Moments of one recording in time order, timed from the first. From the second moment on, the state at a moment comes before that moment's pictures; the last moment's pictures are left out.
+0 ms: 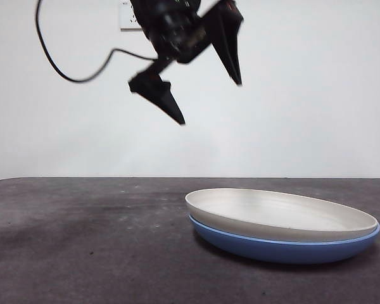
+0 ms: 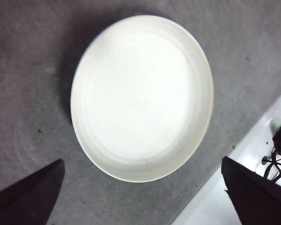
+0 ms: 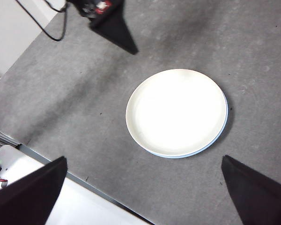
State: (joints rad) left arm -0.61 2.13 2.23 -1.41 0.45 -0.02; right arm 0.18 0.51 1.15 -1.26 -0.44 0.14
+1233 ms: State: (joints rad) left arm -0.53 0.81 1.25 -1.16 0.38 0.04; right arm 0.18 0.51 1.15 -1.22 -0.41 0.17
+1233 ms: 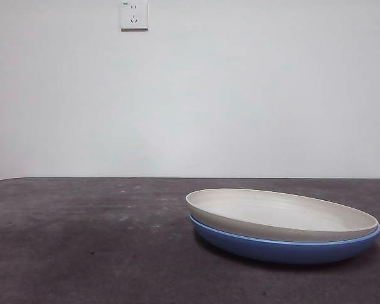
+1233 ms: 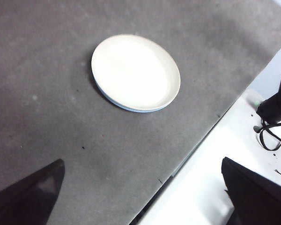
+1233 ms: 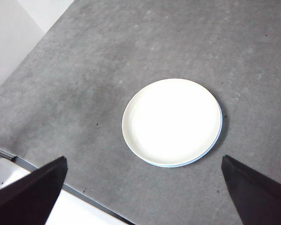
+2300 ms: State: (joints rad) left arm -0.53 0.65 1.19 -1.13 0.50 -0.01; right arm 0.18 1.42 1.15 -1.03 -0.42 0.05
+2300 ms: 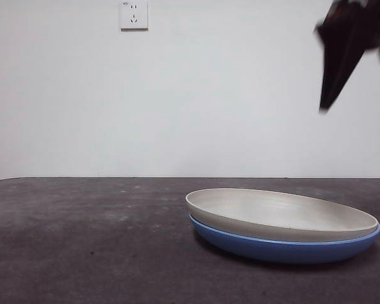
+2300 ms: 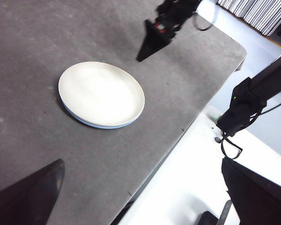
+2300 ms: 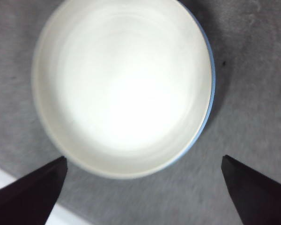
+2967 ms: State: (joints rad) left arm -0.53 0.65 1.19 -1.15 0.50 -0.04; right arm 0.16 1.72 1.15 -0.84 -0.42 0.01
